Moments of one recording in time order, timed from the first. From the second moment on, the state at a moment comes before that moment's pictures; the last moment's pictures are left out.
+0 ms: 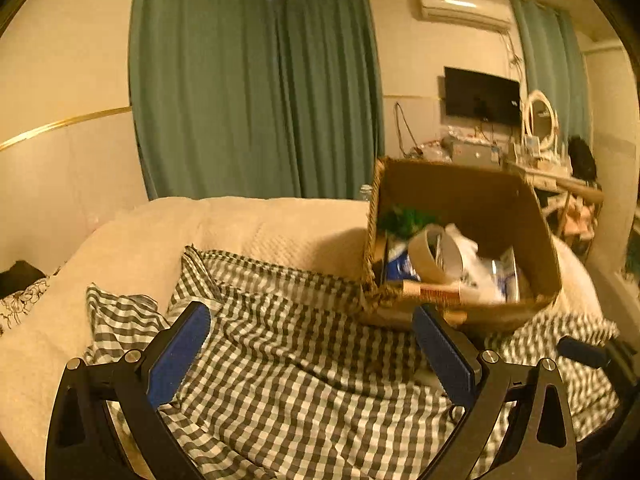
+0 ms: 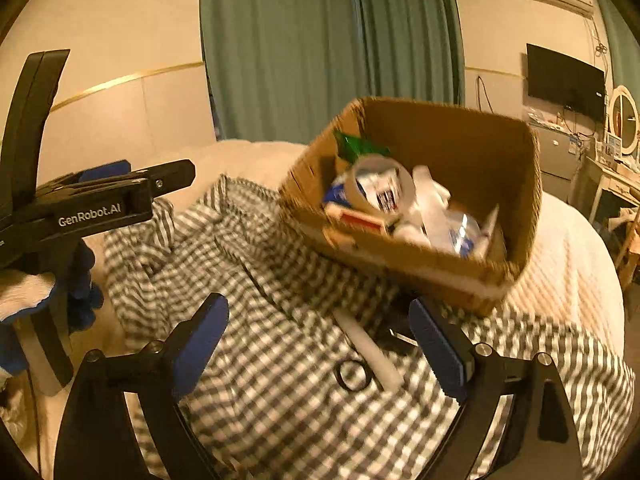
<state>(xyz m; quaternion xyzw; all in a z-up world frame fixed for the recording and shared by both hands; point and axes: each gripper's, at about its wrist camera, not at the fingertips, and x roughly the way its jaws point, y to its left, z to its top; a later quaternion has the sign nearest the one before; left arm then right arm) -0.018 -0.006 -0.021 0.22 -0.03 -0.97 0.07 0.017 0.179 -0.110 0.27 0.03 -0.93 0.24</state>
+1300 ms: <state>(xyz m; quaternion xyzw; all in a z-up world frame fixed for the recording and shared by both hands) -0.074 0.059 -0.159 0.37 -0.02 -0.93 -0.04 -0.079 0.231 -0.195 0.36 0.05 -0.92 0.18</state>
